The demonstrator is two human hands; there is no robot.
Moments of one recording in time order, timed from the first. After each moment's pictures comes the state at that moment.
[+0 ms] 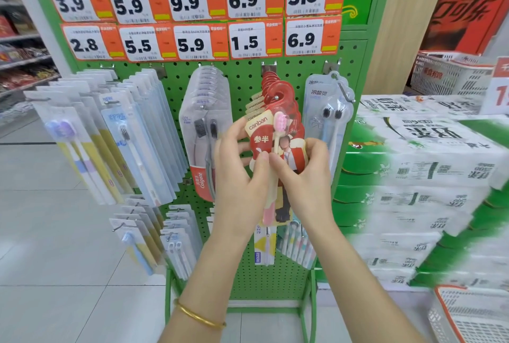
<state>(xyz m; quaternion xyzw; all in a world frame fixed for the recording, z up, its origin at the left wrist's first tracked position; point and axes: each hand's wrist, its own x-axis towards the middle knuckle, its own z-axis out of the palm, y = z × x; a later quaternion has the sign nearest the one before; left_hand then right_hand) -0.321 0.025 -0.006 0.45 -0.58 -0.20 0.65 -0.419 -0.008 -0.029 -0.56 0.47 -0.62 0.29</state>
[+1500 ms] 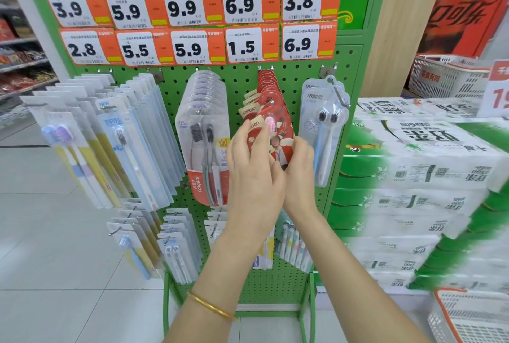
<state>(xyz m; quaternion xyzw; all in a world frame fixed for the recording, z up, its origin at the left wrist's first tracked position) -0.337 0.010 -0.011 0.54 -0.67 0.01 0.51 -0.410 -0.048 -0.046 -0.62 0.50 -0.58 0.15</state>
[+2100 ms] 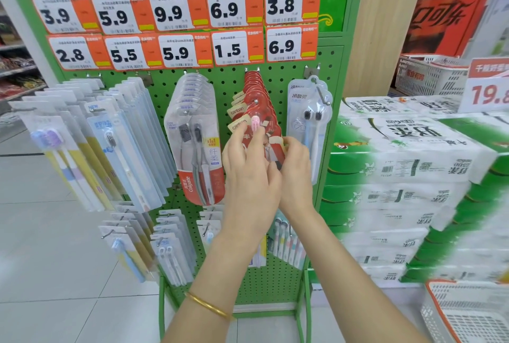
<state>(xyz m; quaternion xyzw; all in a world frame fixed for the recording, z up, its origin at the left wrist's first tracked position) -0.349 0.020 -0.011 0.54 -0.68 0.02 0.50 -0.424 -0.033 -0.043 -0.63 0.55 -0.53 0.12</state>
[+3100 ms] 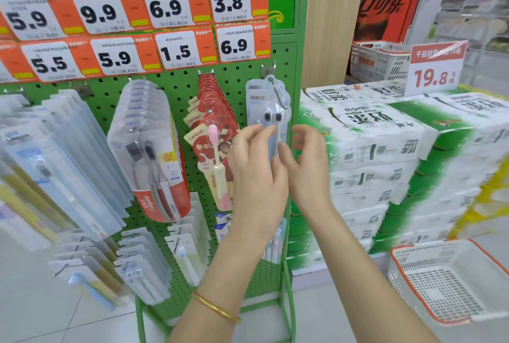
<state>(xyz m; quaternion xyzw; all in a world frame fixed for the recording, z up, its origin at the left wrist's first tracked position) -0.399 0.007 -0.003 0.45 -0.70 -0.12 0.55 -0.486 -0.021 -0.013 -0.56 0.58 -0.59 0.09</state>
